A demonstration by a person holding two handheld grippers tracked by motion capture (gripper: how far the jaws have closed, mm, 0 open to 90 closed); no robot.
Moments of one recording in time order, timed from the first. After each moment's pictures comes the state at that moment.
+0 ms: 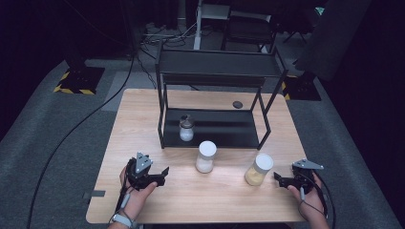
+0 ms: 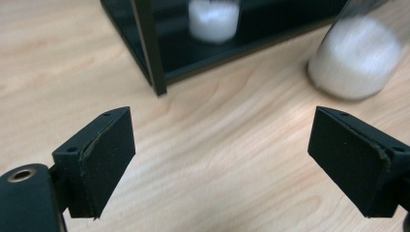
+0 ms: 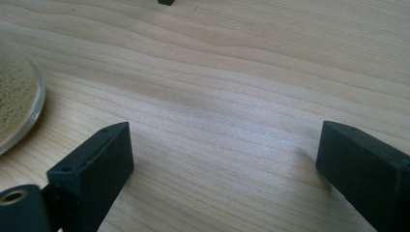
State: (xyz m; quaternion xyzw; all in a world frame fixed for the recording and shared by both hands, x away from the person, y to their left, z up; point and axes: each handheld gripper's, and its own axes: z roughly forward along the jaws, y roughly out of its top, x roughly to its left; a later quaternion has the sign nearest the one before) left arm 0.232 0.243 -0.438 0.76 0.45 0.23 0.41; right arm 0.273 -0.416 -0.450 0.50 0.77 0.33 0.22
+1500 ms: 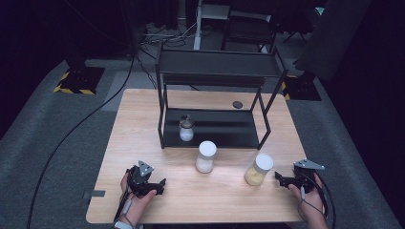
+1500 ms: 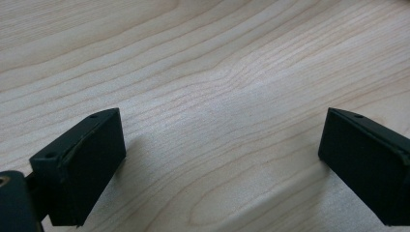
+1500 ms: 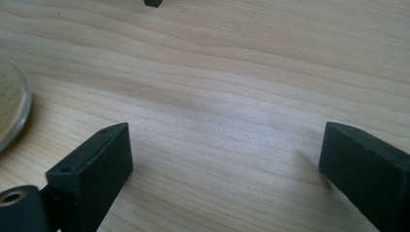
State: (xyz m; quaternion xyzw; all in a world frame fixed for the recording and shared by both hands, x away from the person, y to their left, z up) left arm 0.243 0.231 -0.449 0.78 0.49 0.19 0.32; right arm 0.270 -0.414 -0.450 0.52 0.76 0.33 0.23
